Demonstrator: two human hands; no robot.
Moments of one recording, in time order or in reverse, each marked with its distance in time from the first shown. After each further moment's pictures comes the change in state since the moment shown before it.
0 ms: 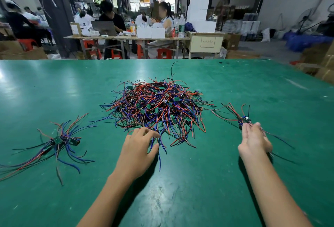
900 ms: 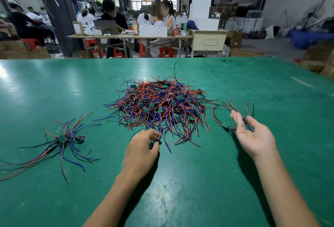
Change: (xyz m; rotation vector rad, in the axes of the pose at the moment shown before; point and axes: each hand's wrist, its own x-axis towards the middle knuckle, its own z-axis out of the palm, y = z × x) left_hand -0.002 0.004 0.005 -0.260 0.055 -0.255; right_hand -0.022 -0.021 0.001 0.212 -0.337 0.553
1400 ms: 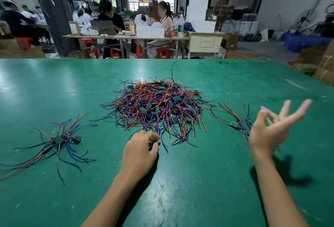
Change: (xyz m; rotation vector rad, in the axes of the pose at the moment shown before) left_hand -0.003 0.002 0.002 0.083 -0.005 0.052; right_hand 0.013 -0.009 -0.015 -1.007 0.041 -1.352
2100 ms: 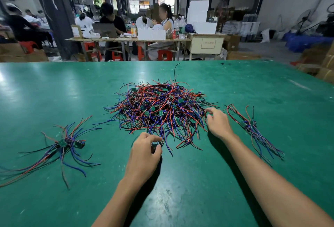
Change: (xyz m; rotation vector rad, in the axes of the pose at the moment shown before) left_hand 0.006 -0.007 0.004 -0.135 0.034 -0.010; right_hand -0.028 0.033 0.096 -0.703 -0.996 0.046
